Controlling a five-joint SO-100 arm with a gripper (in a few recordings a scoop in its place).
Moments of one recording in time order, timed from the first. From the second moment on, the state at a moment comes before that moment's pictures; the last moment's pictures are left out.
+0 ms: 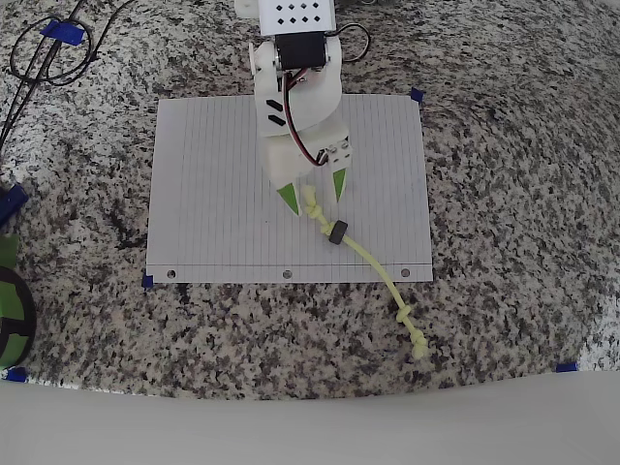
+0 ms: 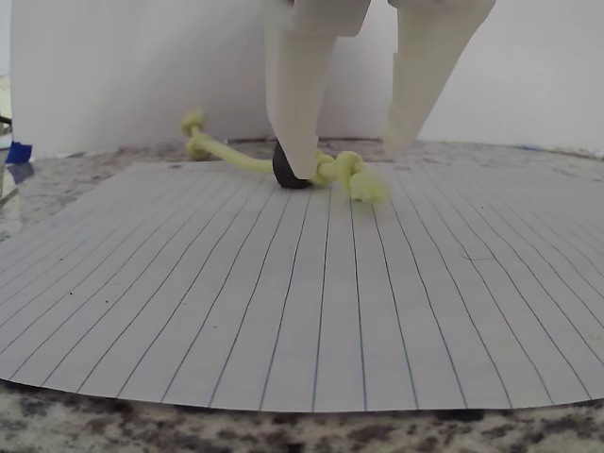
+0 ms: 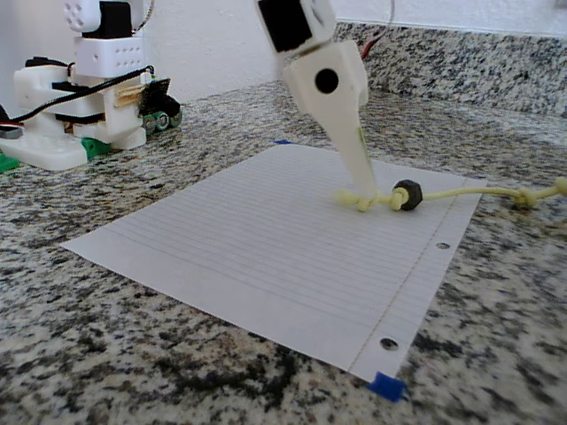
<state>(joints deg) -6.7 90.5 122.0 31.7 17.0</state>
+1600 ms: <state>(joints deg) 1.7 116.1 124.5 27.8 -61.6</state>
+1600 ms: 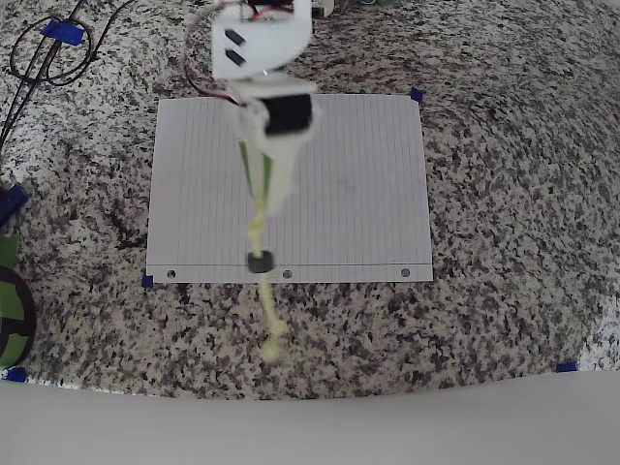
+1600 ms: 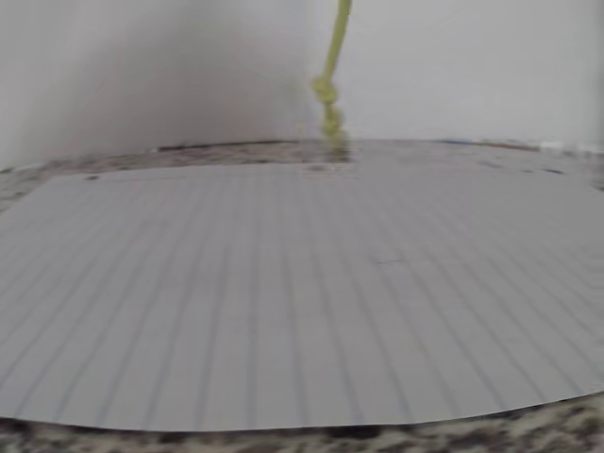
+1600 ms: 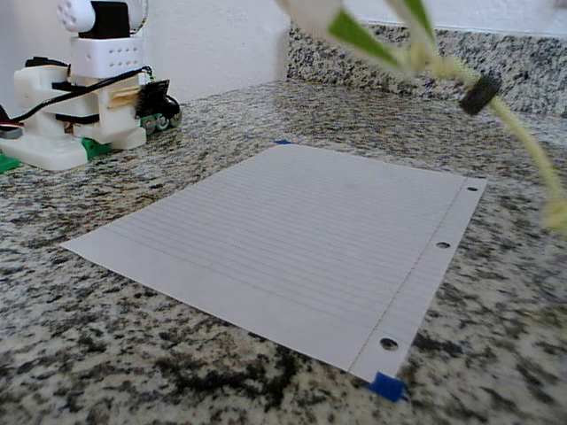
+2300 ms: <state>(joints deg) 37.1 184.3 158.3 30.7 -73.2</state>
